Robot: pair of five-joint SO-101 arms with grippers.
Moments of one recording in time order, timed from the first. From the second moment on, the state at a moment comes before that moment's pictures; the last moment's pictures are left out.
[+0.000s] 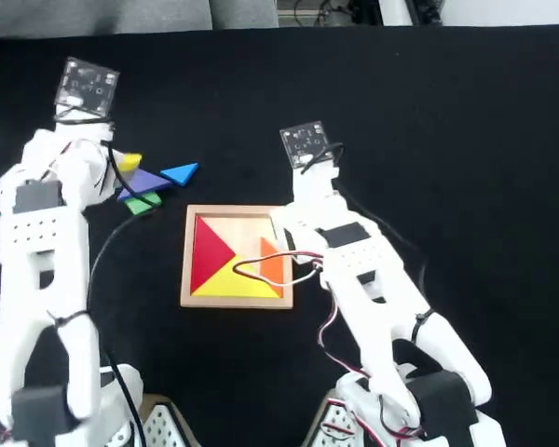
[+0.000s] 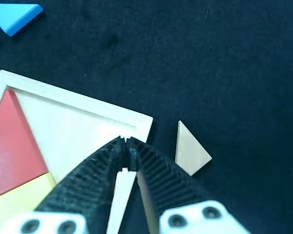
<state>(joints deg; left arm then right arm) -16.2 -21.0 30.4 41.2 -29.8 -17.8 -20.3 54.0 29.0 -0.4</state>
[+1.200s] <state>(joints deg) -12.0 73.4 -90.3 100.0 -70.0 -11.2 -12.1 49.8 25.9 -0.4</state>
